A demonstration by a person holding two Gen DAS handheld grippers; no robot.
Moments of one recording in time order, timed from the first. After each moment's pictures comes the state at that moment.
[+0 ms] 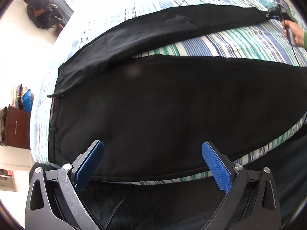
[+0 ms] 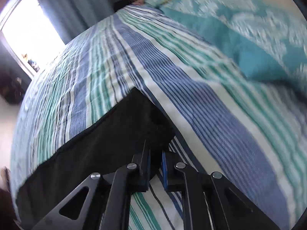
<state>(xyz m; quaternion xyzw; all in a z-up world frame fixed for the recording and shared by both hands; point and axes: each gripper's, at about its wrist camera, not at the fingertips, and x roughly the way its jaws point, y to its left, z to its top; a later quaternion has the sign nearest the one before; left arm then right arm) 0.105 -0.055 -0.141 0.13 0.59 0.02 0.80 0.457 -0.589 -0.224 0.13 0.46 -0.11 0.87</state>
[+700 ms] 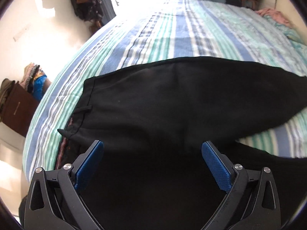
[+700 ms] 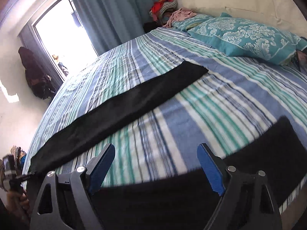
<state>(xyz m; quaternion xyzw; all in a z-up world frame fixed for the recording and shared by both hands) 0.212 0.071 -0.160 0.02 0.48 0.11 0.87 0.170 -0.430 -0.170 0.19 0.38 -0.04 0.90</state>
